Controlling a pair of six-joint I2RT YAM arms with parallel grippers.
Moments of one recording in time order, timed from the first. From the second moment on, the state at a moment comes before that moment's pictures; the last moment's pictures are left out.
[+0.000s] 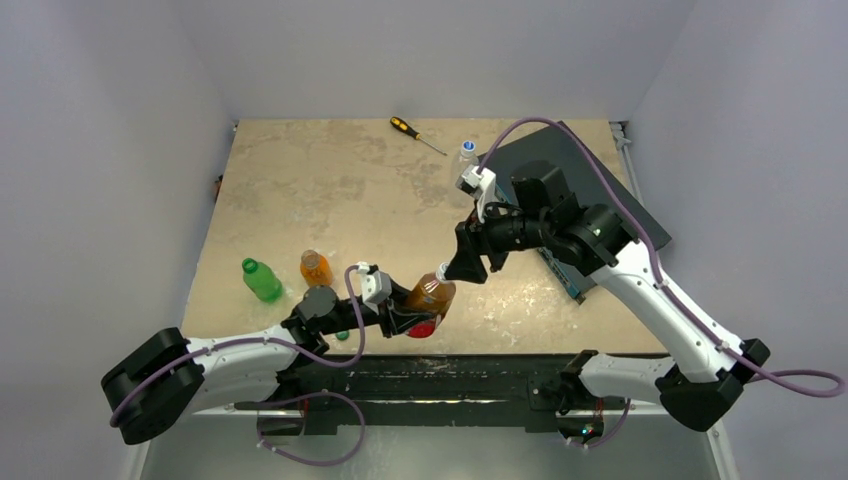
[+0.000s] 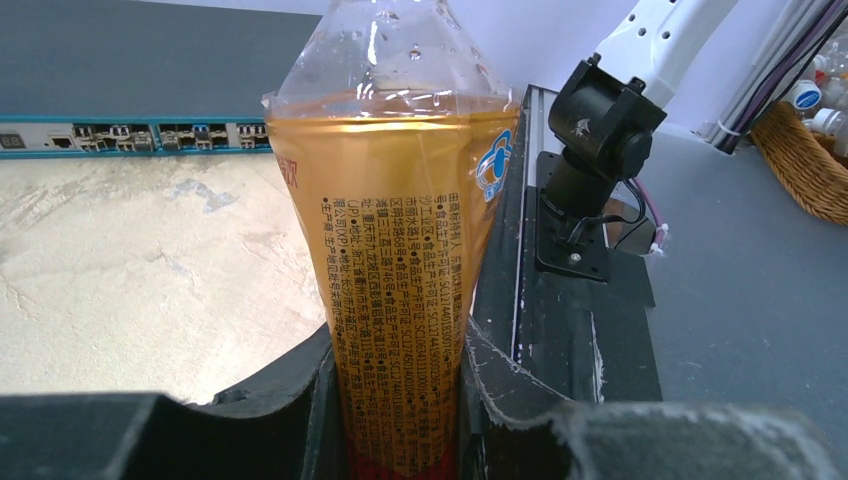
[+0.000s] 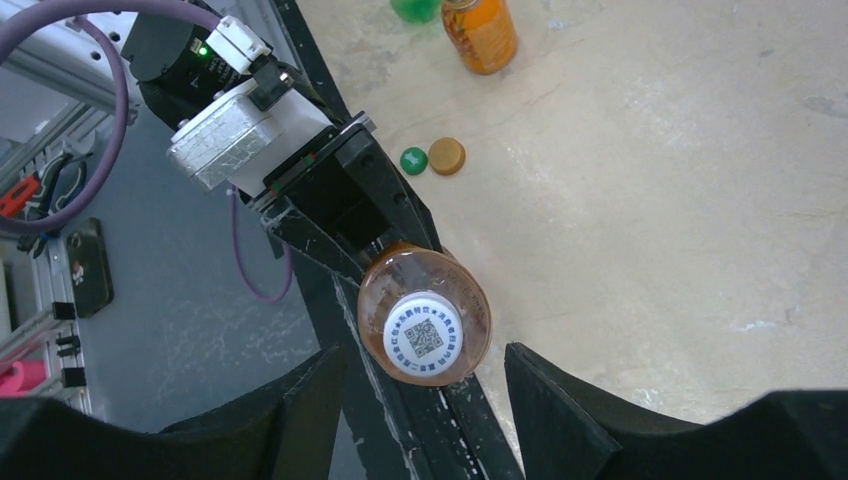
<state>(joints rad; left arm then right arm) -0.89 1.03 0.17 0.96 0.45 -0.20 0.71 1.17 1.40 -0.89 -0.52 0.08</state>
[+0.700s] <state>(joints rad) -0.89 1.03 0.16 0.96 0.46 -0.21 0.74 1.22 1.40 -0.87 -0.55 0.07</state>
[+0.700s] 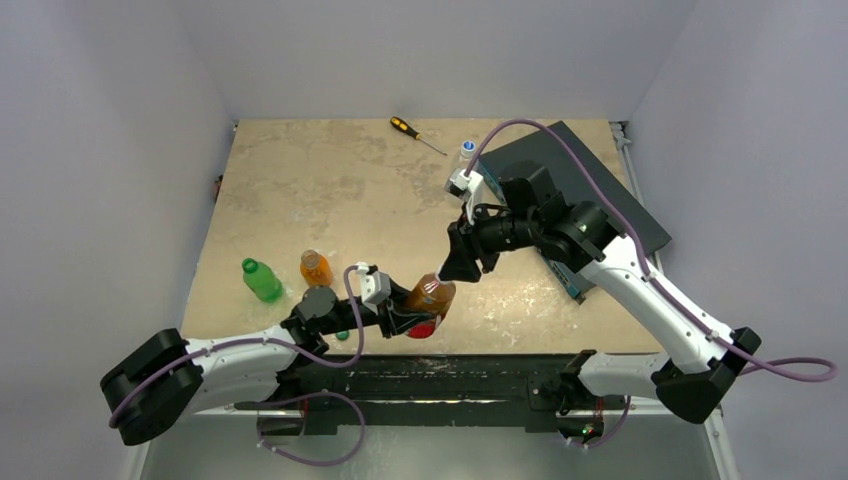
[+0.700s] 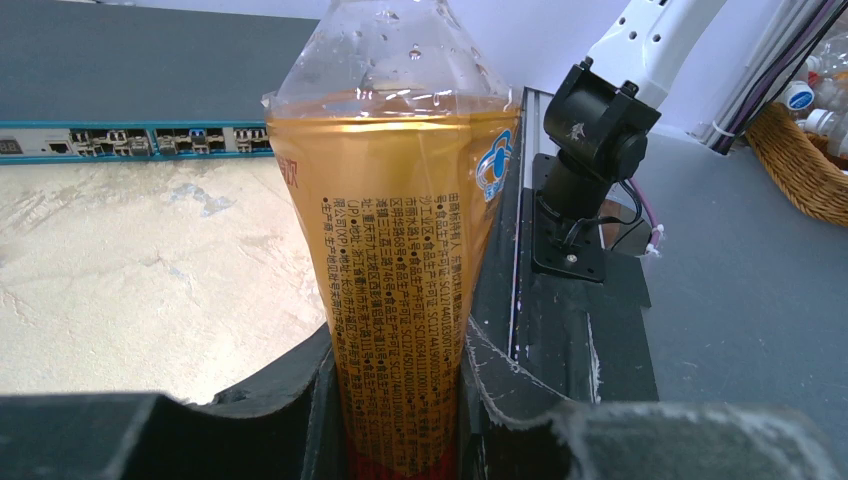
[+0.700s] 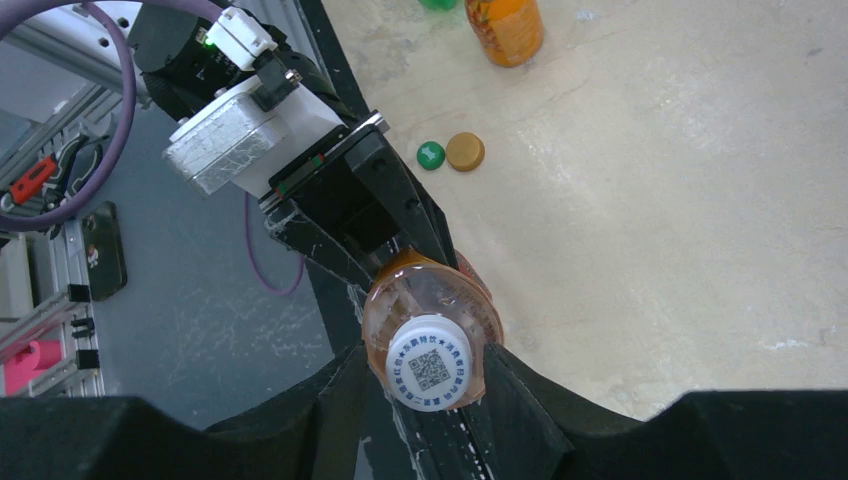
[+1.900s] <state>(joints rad) -1.04 1.45 0.43 0.87 -0.43 0.25 0.70 1.48 1.43 -0.76 0.00 0.62</state>
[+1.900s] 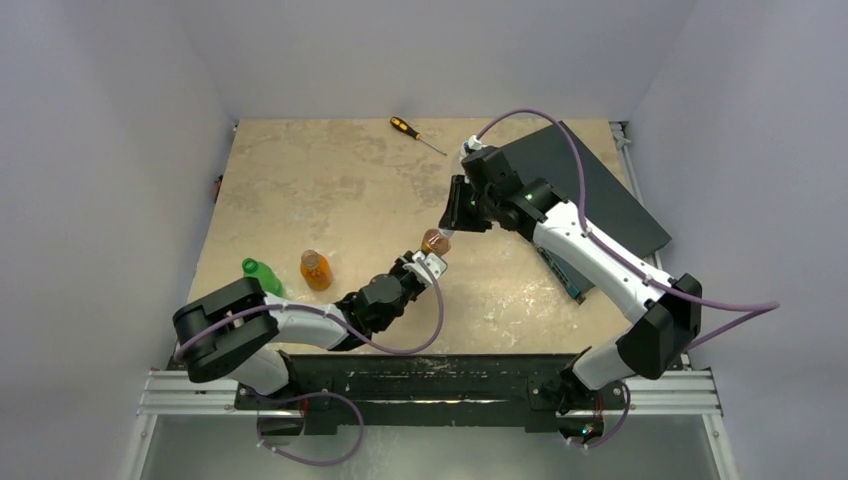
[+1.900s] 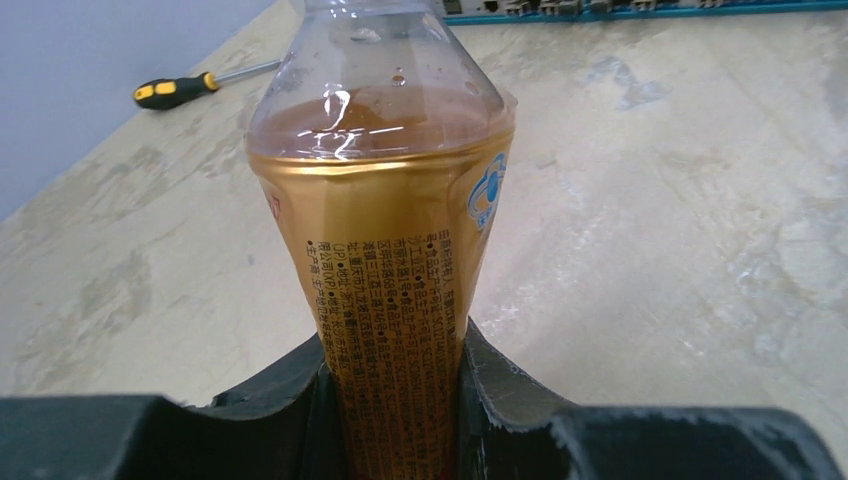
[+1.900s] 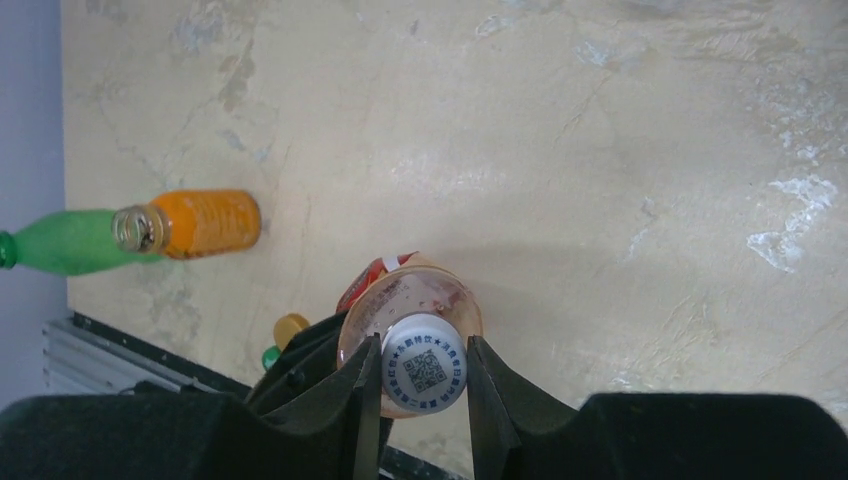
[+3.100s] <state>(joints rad) -1.01 1.35 0.36 1.09 -0.27 0.10 0.75 1.36 1.47 -0.77 -0.02 0.74</state>
